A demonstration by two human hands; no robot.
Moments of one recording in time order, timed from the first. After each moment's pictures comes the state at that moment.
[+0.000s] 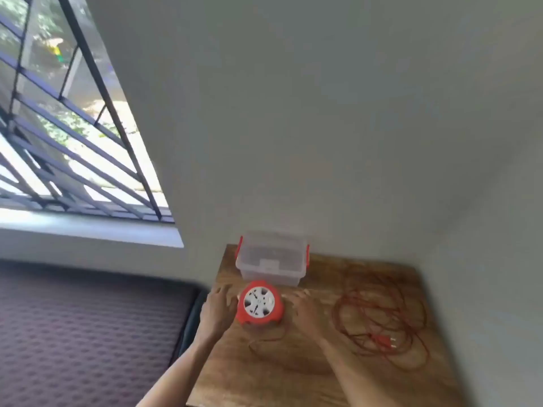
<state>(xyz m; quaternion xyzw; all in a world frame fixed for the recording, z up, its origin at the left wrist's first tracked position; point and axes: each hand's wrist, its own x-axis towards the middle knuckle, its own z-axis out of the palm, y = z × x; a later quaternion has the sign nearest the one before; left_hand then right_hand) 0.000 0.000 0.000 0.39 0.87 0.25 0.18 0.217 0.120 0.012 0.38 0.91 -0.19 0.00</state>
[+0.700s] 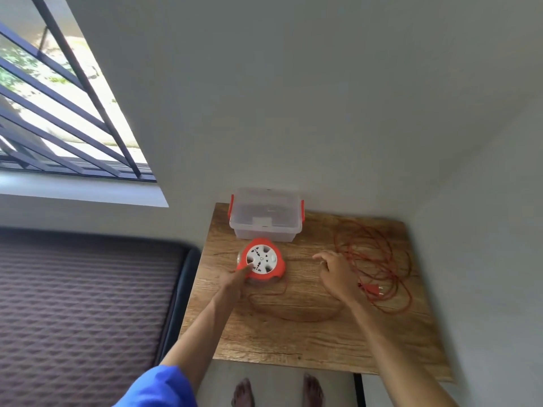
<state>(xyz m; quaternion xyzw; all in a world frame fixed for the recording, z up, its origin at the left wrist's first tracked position) 0.032 0.025 -0.053 0.01 0.70 0.47 0.54 0.274 0.133 0.006 0.53 0.80 -0.27 -0.09</state>
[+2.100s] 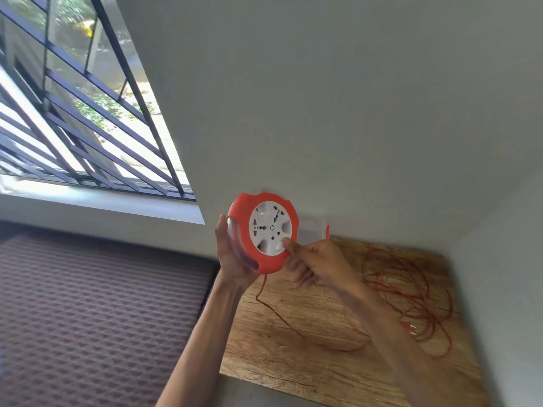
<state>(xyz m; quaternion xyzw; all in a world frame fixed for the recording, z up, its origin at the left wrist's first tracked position) 0.047 0.014 0.156 0.23 0.34 0.76 0.51 0.207 0.110 0.145 0.35 0.65 -0.65 -0.17</state>
